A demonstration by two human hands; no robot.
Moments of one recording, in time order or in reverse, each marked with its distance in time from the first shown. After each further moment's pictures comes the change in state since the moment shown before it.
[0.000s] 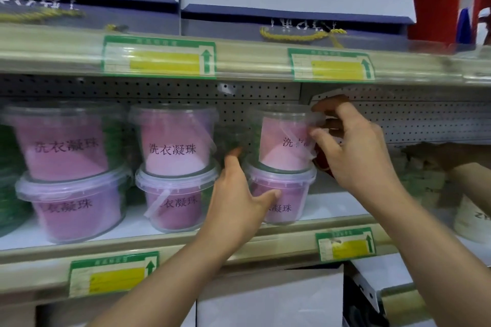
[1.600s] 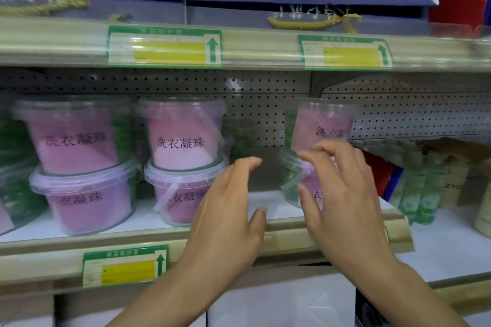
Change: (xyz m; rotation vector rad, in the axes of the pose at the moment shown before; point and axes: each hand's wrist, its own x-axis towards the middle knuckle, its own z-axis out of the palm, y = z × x) left_hand -0.034 -0.013 -0.021 0.332 0.043 0.304; right_hand -0.069 0.003 0.034 -0.269 0.087 -0.266
